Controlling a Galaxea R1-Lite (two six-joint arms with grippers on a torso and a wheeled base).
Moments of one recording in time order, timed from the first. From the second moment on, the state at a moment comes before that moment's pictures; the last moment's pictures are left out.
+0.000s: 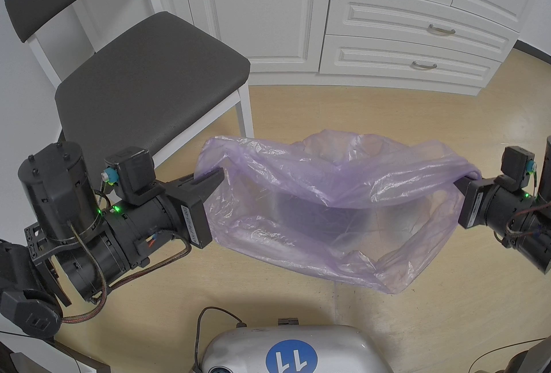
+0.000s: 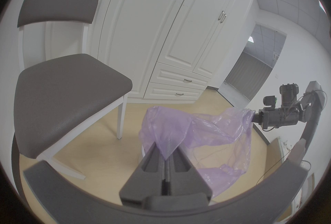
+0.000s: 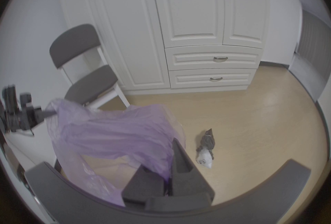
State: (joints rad) left arm -0.69 1.51 -0.54 -0.92 0.09 -0.15; right arm 0.60 1.28 -0.57 -0.53 -0.43 0.15
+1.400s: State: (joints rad) left arm -0.62 1.60 -0.53 -0.93 0.20 -0.01; right arm 0.60 1.35 -0.42 -0.54 -0.47 0.01
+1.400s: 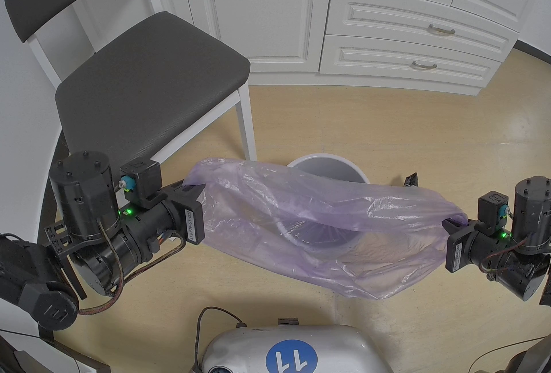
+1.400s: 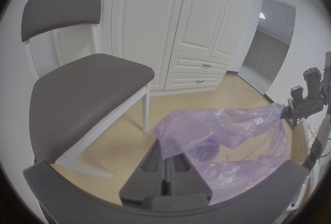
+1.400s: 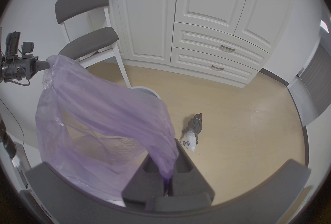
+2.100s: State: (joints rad) left arm -0.57 1.67 -0.53 -0.99 0.19 -0.01; right arm 0.54 1.40 -0.43 -0.55 -0.44 0.02
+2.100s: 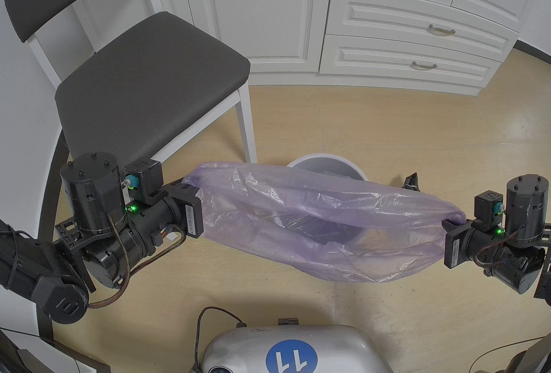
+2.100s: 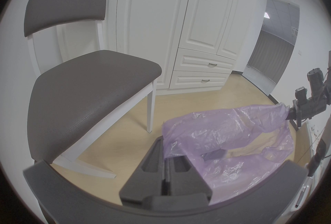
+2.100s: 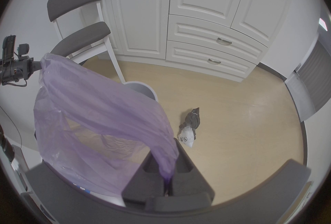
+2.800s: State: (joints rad) left arm -0.52 1.73 -0.52 -1.09 0.12 -0.02; right arm 0.44 1.47 -0.42 -0.58 -0.38 0.02
